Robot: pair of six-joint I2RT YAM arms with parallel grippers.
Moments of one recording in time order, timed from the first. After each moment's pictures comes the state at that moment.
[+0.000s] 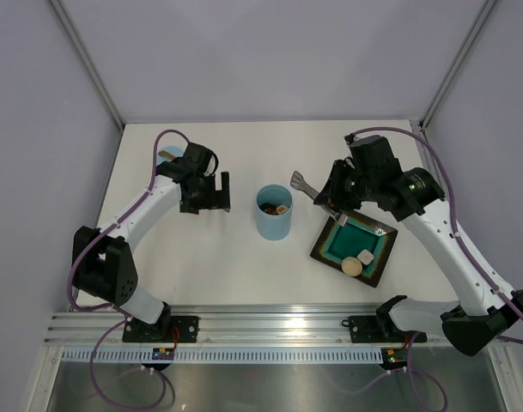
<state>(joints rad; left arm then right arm) -0.37 1.54 1.25 -0.84 0.02 -0.40 0.54 1.23 1.46 -1.02 -0.14 0.67</state>
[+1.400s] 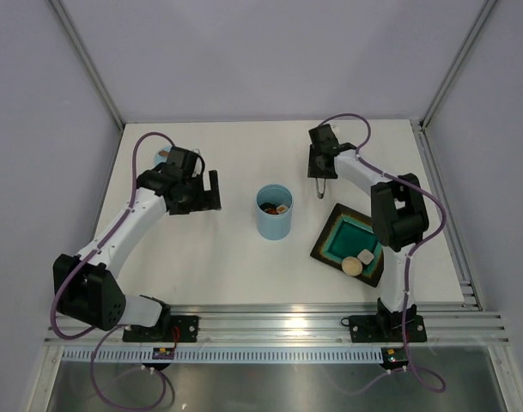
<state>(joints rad) -0.34 1.37 1.19 -0.83 -0.01 -0.42 0.36 2.04 1.56 -0.46 0.28 0.37</state>
